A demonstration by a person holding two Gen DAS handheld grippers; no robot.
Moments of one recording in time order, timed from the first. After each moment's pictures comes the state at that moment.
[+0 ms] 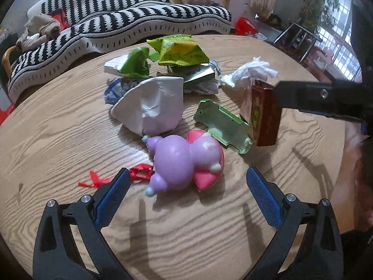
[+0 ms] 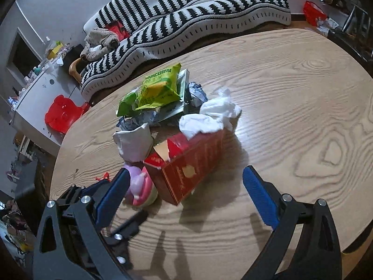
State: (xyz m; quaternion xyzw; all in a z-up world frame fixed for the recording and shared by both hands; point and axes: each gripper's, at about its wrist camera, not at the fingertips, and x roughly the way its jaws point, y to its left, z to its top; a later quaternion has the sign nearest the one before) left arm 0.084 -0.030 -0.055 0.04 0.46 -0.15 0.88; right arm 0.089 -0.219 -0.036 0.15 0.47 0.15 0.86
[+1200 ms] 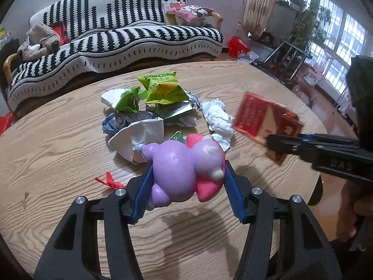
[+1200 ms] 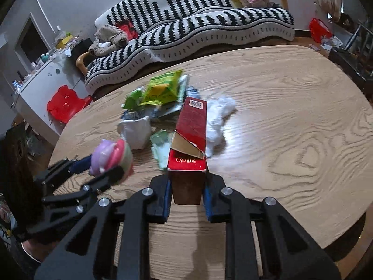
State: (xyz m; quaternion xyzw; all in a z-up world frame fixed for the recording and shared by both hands) left arm 0.063 -0.047 -0.007 0.02 0.41 -0.16 0.90; right arm 0.052 -0.242 -0.014 0.10 0.44 0.15 0.88
